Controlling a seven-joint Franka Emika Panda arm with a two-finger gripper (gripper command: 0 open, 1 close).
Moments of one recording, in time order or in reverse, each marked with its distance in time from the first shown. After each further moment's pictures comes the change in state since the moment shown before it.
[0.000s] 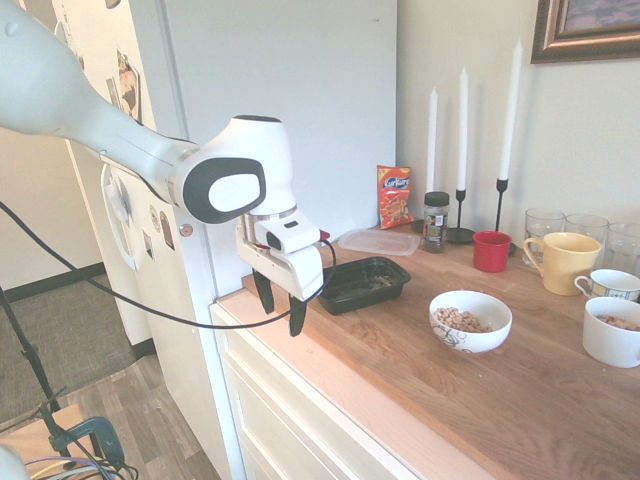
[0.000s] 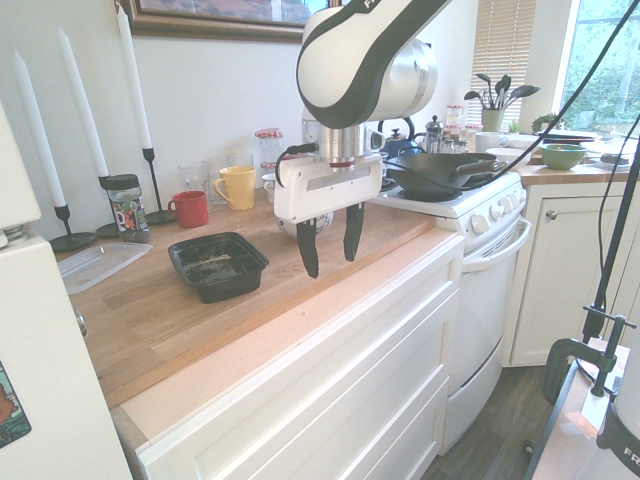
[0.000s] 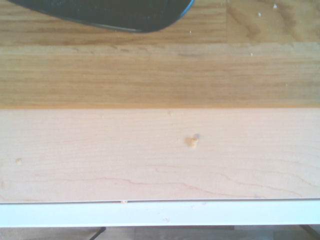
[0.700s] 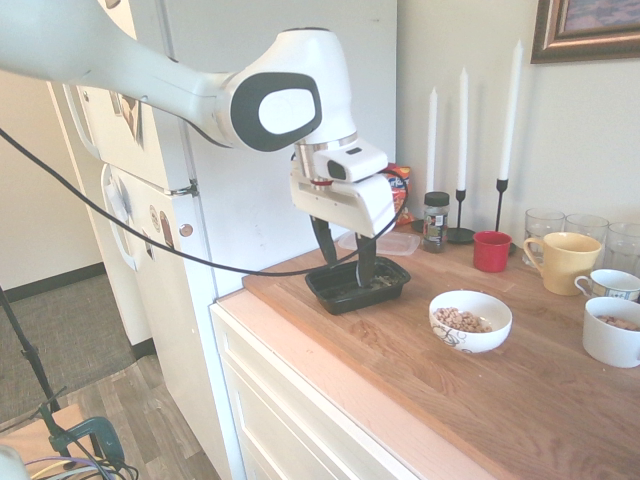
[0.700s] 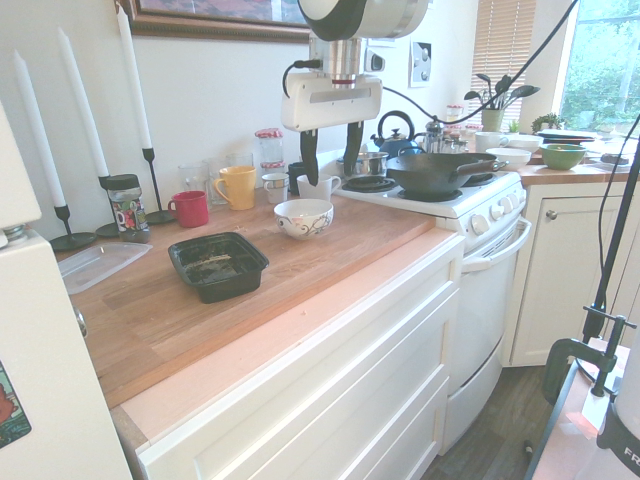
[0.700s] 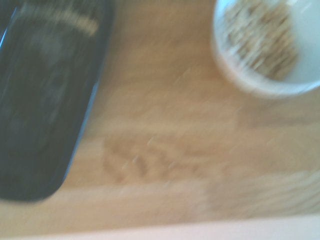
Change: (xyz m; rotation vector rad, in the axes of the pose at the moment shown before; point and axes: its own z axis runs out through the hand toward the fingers) arm 0.126 0.012 -0.123 0.042 0.135 0.077
